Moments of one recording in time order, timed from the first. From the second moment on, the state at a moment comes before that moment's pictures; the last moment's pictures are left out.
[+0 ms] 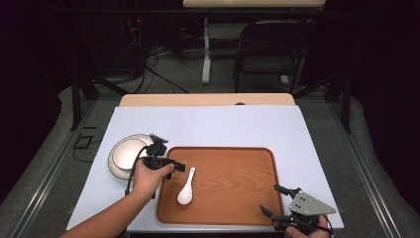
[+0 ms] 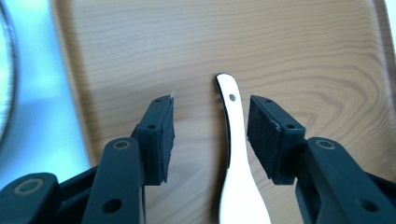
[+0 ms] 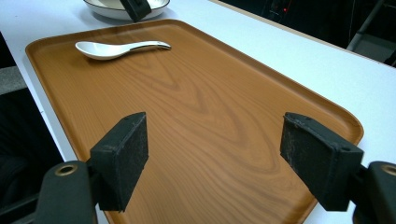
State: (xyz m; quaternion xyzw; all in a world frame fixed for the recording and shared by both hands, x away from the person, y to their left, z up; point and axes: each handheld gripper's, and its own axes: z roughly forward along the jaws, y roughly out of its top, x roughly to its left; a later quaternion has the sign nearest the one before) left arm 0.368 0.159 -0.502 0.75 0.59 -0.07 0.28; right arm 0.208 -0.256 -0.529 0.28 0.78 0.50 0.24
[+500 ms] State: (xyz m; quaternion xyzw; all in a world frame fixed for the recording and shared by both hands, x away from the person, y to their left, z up) left arm 0.360 0.183 -0.480 0.77 0.57 -0.01 0.27; right arm 0.208 -0.256 -0.529 0.28 0.78 0.49 0.24
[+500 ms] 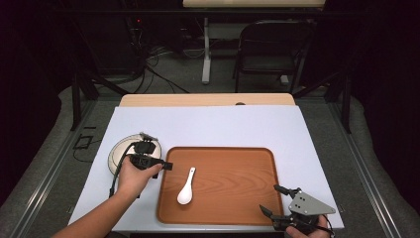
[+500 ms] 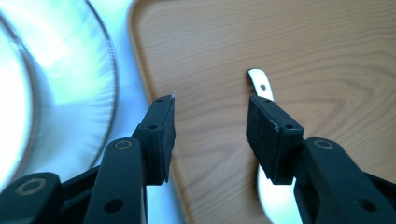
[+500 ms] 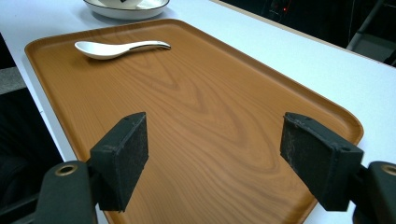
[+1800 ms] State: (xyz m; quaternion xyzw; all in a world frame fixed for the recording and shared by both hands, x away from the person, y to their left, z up) left arm 0.285 0.265 -0.484 0.77 0.57 0.08 0.30; right arm 0.209 -0.255 -0.529 0.29 0.78 0.49 0.24
